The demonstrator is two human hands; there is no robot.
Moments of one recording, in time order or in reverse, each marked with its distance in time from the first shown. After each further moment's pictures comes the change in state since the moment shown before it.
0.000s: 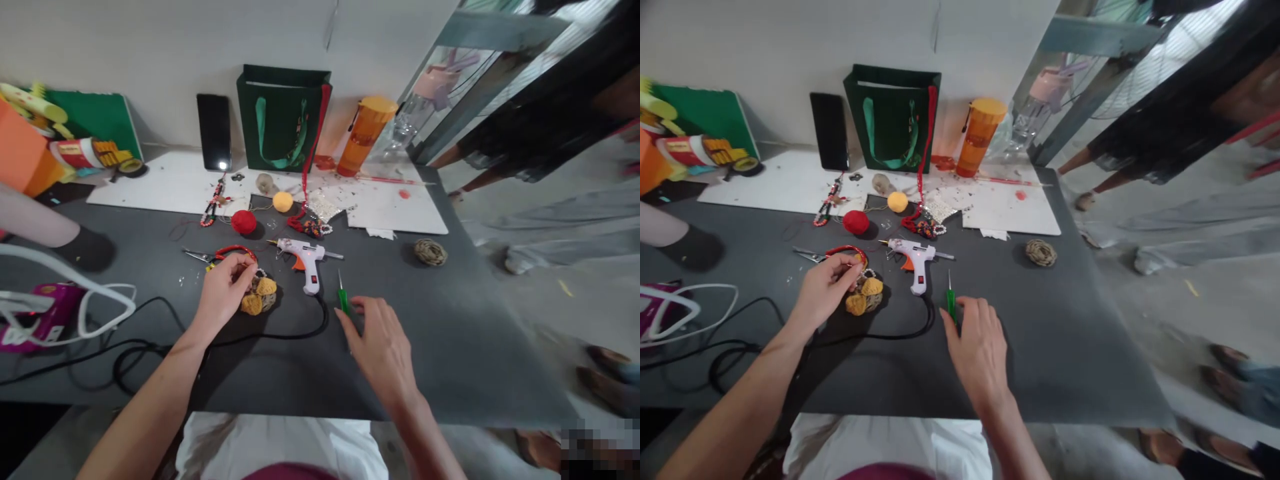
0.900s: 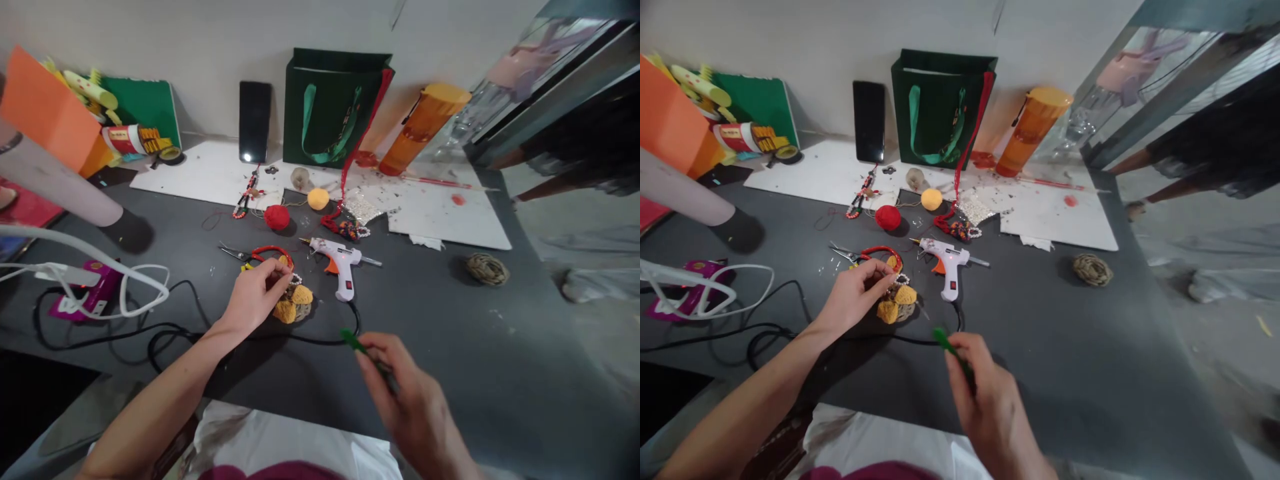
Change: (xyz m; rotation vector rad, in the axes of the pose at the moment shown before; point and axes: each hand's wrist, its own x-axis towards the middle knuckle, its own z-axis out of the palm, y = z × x) left_hand -0.015 0.004 -0.005 0.177 -0.089 0.020; right_hand -0.017 -0.030 -0.021 0.447 -0.322 -0.082
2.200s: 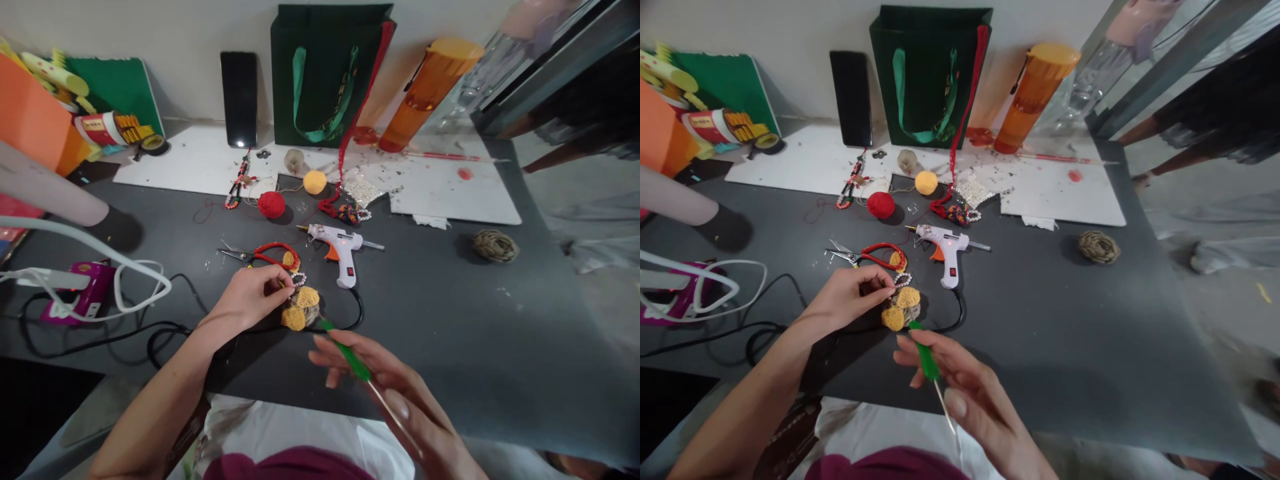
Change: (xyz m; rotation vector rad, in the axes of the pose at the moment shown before) left_hand -0.002 0.003 -0.012 0.165 -0.313 -0.023; right_hand -0.011 -0.016 0.007 0.911 -0.286 0.096
